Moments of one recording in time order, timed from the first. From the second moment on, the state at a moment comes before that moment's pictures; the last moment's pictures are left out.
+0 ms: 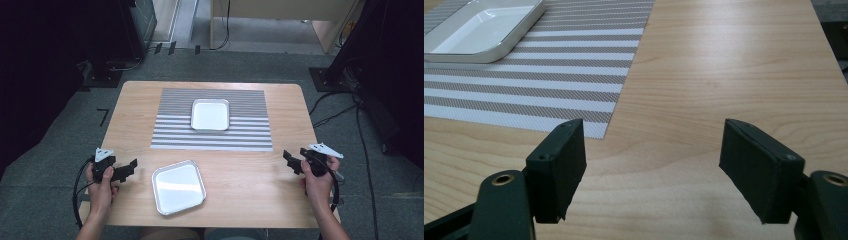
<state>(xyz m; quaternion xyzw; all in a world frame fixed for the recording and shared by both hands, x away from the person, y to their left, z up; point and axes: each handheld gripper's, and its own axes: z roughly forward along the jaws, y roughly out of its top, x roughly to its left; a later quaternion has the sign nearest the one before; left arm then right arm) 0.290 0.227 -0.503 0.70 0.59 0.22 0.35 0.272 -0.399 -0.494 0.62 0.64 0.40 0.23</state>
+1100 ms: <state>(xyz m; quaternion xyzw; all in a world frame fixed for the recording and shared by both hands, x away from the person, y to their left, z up) 0.248 0.244 -0.518 0.73 0.56 0.25 0.31 0.203 -0.424 -0.524 0.64 0.65 0.32 0.26</state>
